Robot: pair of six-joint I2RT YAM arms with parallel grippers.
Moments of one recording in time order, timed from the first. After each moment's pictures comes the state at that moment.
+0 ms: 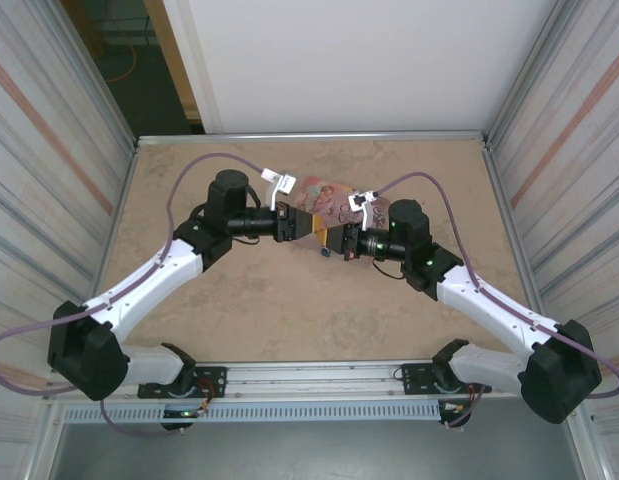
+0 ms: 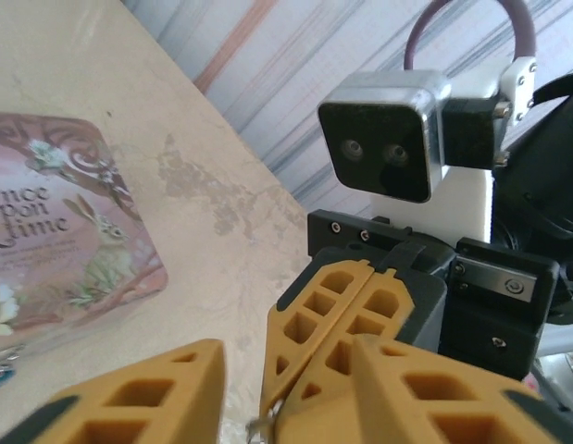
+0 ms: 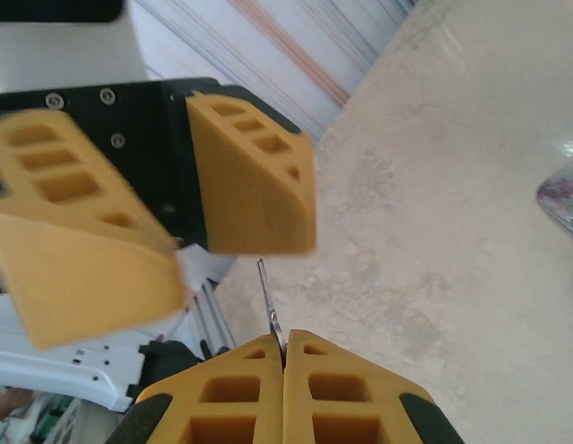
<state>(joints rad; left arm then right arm) -0.57 1.28 1.02 -0.08 0.73 -0.50 0.62 1.12 0.76 0.10 -0.57 0.68</state>
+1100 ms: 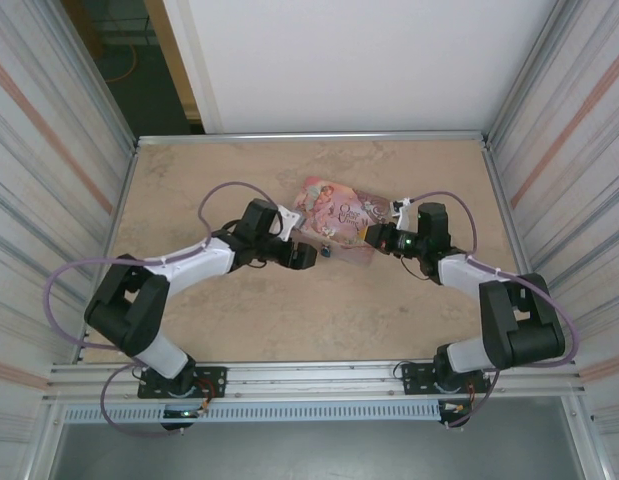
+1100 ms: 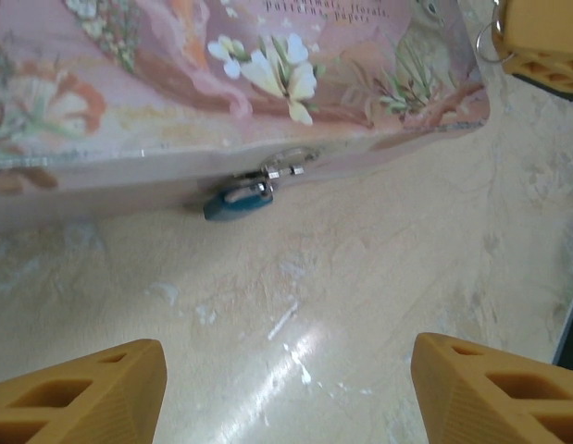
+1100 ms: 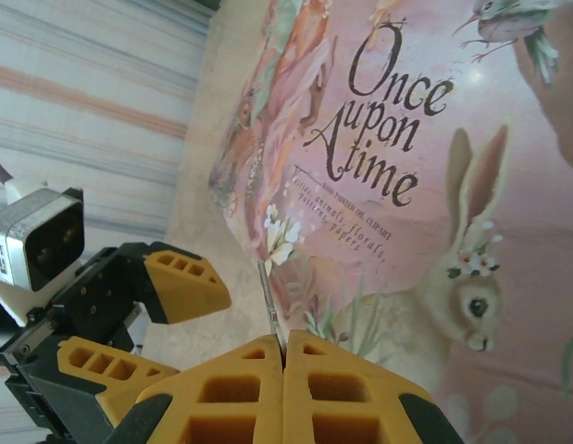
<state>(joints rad) -0.60 1.59 0.90 -0.13 0.48 -0.26 0.19 1.42 0.57 0.32 -0.77 0.72</state>
